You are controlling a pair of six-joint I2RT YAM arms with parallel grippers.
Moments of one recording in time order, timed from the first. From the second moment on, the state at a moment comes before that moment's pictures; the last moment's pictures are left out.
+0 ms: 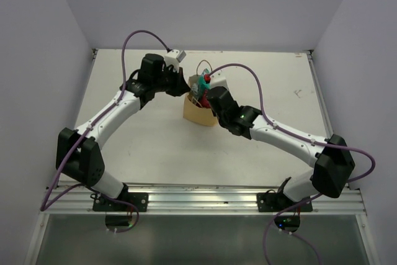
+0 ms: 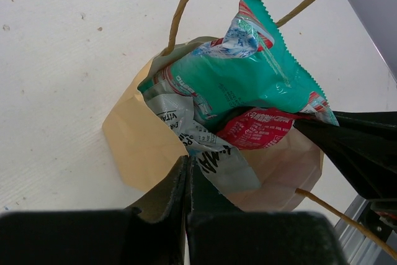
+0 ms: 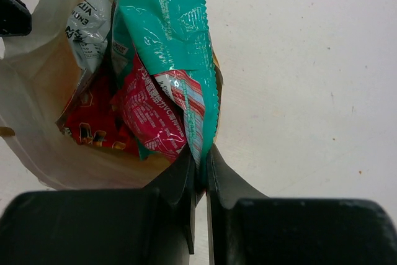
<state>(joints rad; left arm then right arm) -0.43 1.54 1.28 -0.29 0.39 -0.21 0.87 1.46 1.15 -0.28 0.65 0.18</state>
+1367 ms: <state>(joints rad) -0.58 1.27 1.12 -0.42 0.15 -0.31 0.95 1.34 1.17 -0.53 0.60 0.21</state>
